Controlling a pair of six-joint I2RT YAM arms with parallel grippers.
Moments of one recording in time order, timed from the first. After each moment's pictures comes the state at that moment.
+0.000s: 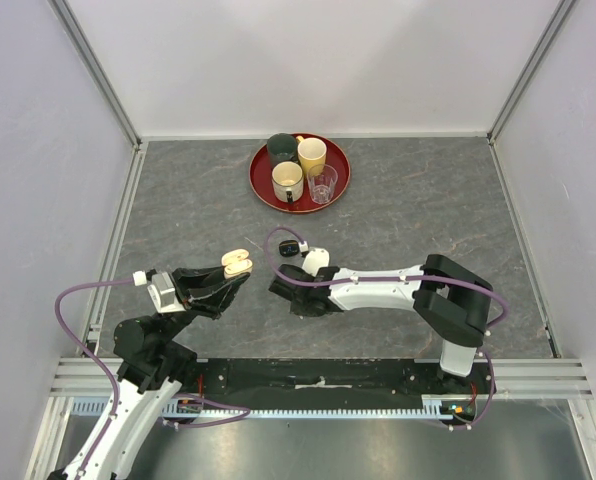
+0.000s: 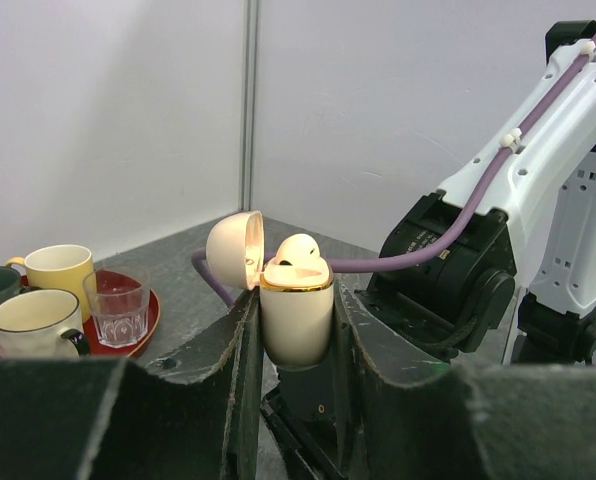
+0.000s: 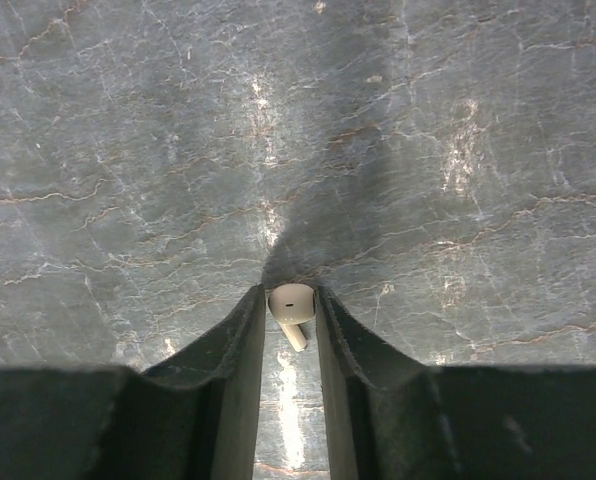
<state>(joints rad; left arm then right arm) -0.45 0.01 0.20 0.33 0.45 -0.33 1.17 1.82 1.12 -0.51 0.39 1.21</state>
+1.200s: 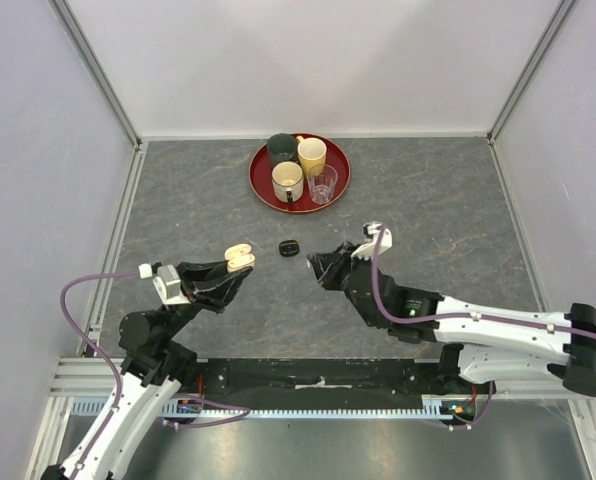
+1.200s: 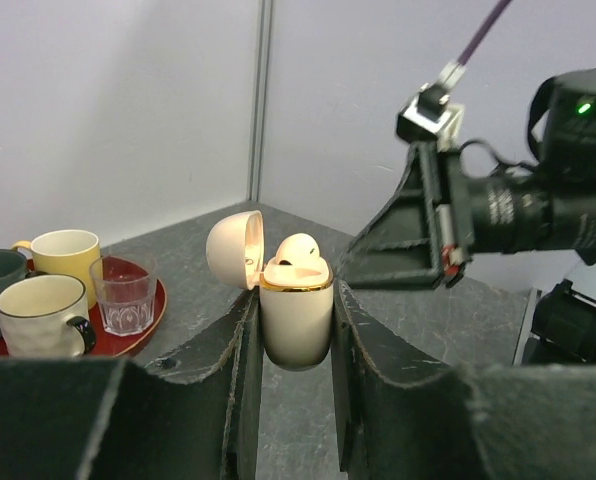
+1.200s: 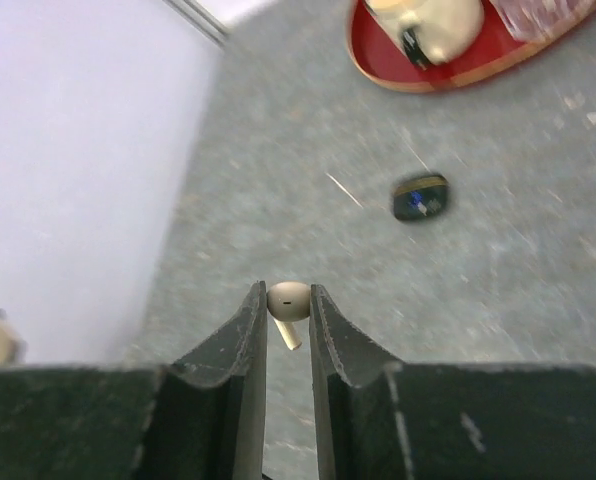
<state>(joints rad) -0.45 0.08 0.19 0.38 0.42 -0.33 1.21 1.13 0.74 0.03 0.72 0.97</state>
